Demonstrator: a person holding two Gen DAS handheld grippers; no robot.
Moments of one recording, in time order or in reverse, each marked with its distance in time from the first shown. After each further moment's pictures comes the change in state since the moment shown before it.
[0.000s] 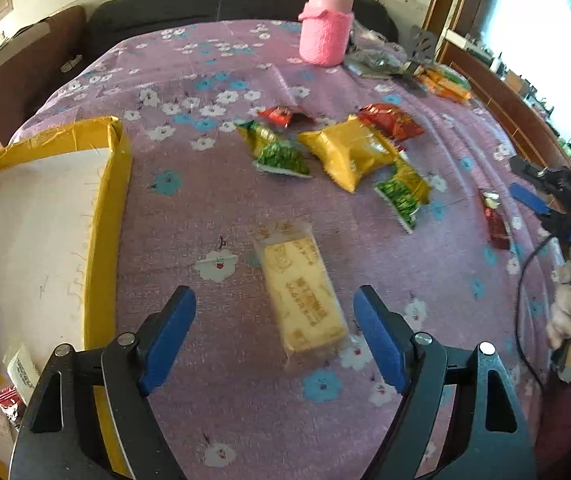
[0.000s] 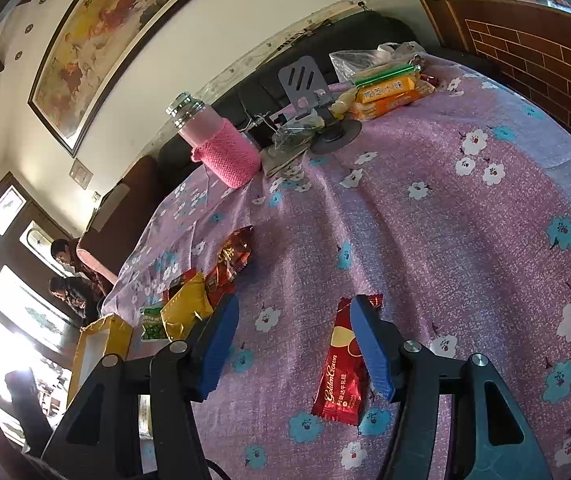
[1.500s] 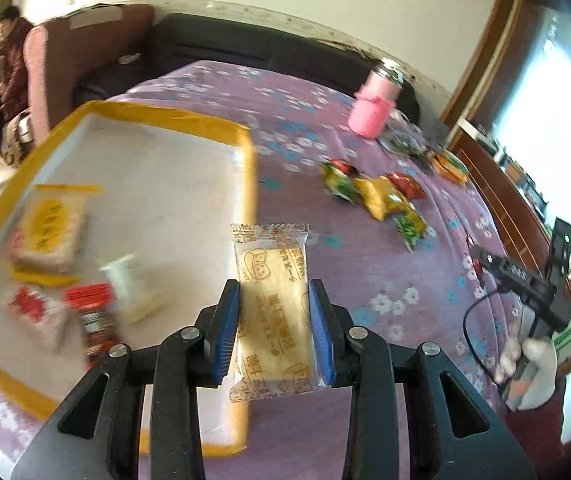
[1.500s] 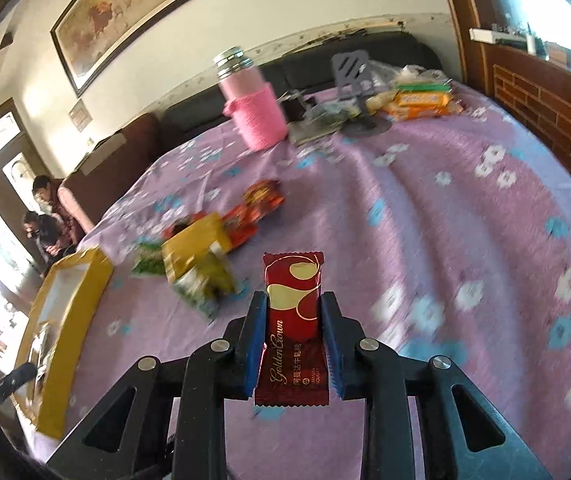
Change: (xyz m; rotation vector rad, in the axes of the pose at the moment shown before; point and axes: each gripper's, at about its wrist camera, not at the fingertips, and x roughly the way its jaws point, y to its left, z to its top) left arm -0.096 0.087 -0.074 -0.256 -0.224 -0.051; right arm -0.008 0.062 -0.060 -0.226 0.021 -0.106
